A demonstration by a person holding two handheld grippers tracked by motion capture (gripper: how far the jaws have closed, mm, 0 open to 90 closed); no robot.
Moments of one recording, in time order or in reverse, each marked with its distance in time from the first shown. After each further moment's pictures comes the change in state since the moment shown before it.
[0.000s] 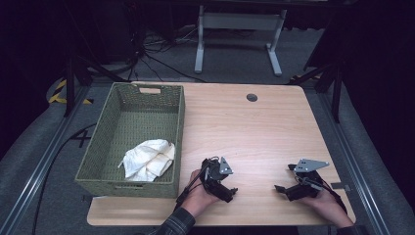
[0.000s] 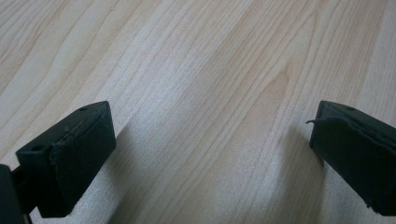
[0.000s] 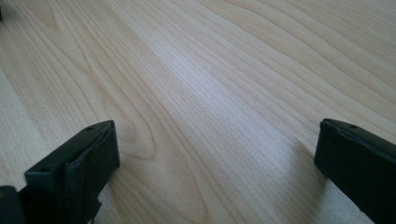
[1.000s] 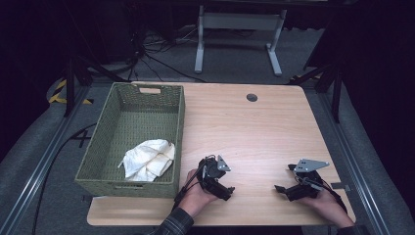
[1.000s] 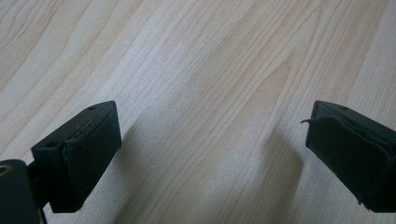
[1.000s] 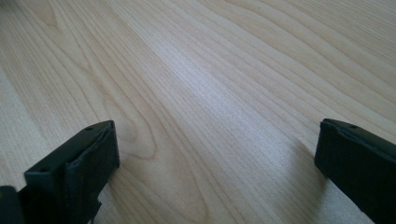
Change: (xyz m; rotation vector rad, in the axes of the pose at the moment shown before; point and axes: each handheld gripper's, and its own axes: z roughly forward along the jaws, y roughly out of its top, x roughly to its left) left arm 0.004 0.002 -0.012 0.047 -0.011 -0.066; right arm 0.000 0.000 0.000 0.000 0.001 -0.001
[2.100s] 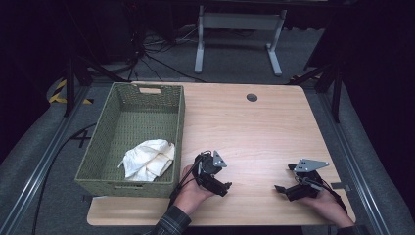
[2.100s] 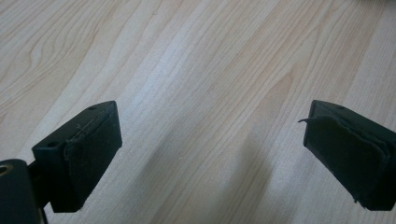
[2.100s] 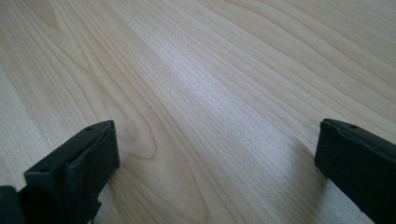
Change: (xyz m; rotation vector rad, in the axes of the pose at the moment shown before) left arm 0.006 0.006 -0.023 -0.026 0.037 0.002; right arm 0.000 0.000 0.000 -0.001 0.000 0.000
